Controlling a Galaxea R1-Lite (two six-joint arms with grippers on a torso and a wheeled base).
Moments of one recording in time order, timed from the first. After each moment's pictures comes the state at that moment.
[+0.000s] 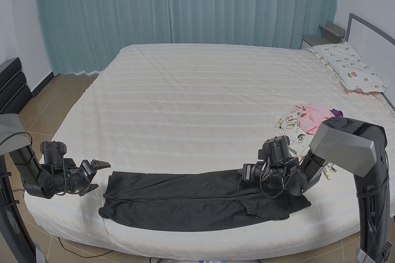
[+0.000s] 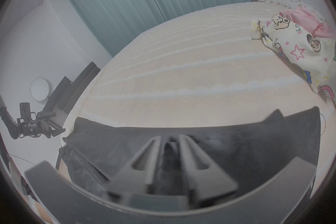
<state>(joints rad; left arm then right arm) 0.17 2.14 -0.52 -0.88 -0.48 -0.77 0.42 2.46 -1.02 -0.81 0.10 0.39</state>
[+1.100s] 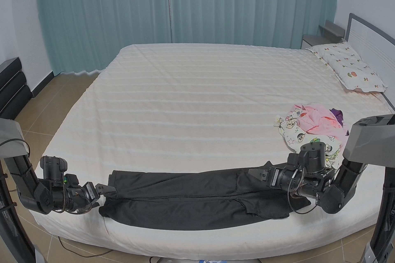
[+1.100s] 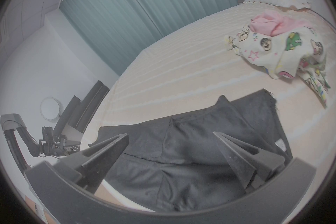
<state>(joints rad) 0.13 2.08 -0.31 -0.88 -0.48 -0.50 0.38 2.18 -0.47 -1.23 0.12 0.53</state>
